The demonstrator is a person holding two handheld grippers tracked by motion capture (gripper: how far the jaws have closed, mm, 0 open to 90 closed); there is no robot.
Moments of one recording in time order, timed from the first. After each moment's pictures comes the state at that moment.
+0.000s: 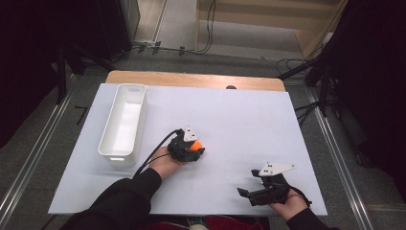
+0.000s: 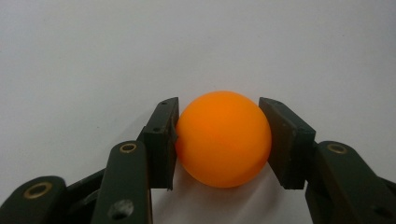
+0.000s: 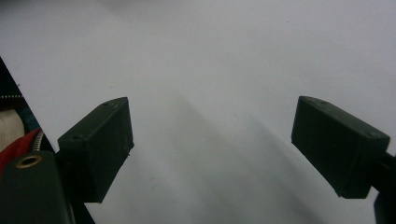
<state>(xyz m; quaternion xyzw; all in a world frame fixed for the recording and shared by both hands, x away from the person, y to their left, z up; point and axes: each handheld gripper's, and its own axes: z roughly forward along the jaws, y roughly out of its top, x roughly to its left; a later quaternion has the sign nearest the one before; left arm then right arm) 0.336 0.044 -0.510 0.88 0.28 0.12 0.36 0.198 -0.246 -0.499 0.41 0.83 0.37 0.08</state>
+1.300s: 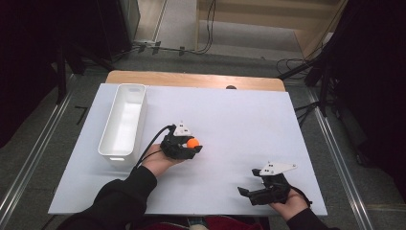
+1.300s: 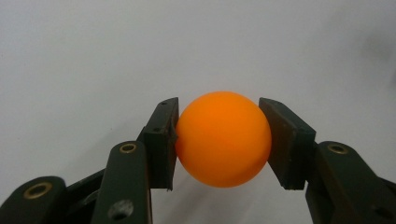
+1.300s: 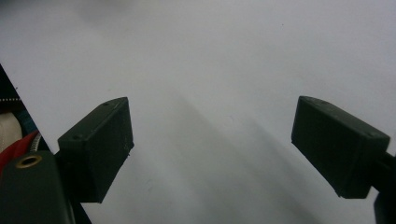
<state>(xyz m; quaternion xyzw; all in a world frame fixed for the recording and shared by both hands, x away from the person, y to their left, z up) 0.331 0.062 -0.477 0.87 0.29 0.09 0.39 0.197 -0.247 -0.498 0.41 0.83 0.37 0.08</state>
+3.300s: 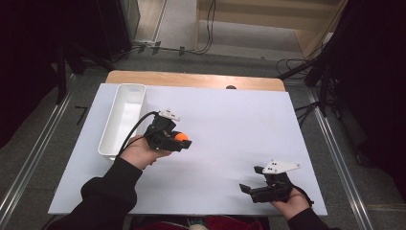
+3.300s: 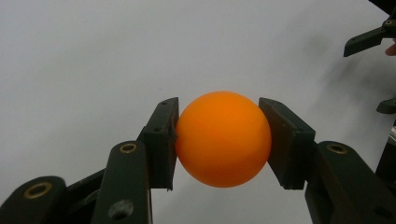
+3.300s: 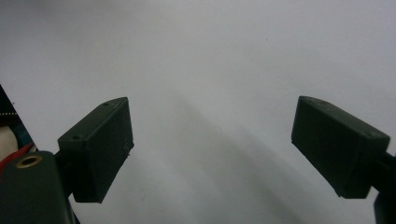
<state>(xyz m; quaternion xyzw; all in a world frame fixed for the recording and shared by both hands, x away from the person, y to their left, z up) 0.329 0.092 -0.401 0.88 0.33 0.02 0.34 0.199 -0.252 -0.494 0.42 0.82 0.39 0.09</state>
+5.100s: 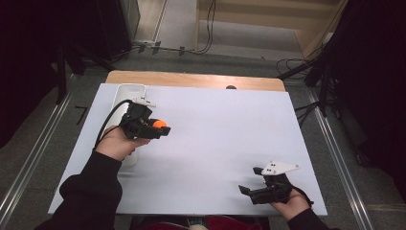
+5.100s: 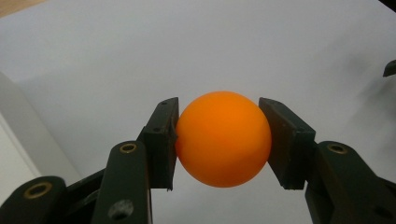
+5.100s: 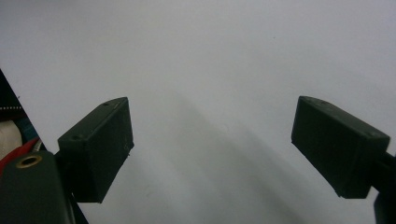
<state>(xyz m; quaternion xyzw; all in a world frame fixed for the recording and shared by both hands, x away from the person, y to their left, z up) 0.343 0.143 -0.371 0.86 0.37 0.07 0.34 0.197 -0.250 -0.494 0.41 0.82 0.38 0.09</state>
